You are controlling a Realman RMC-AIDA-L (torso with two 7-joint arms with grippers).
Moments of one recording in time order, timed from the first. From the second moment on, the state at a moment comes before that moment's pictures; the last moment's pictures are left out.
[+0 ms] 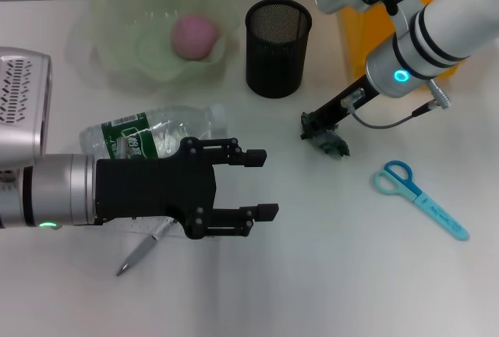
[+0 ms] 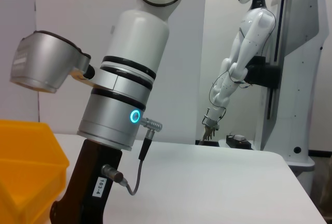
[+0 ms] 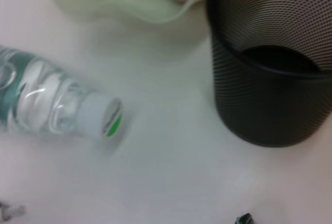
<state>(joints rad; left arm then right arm) -0.40 -2.08 1.22 0.74 1.62 1.58 -1.15 0.97 2.09 -1.30 -0.62 -2.51 -1.10 2.53</state>
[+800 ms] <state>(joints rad) -0.38 -2.08 1.21 0.74 1.61 1.58 -1.15 0.44 2.08 -1.29 -1.25 -2.04 -1.23 2.28</state>
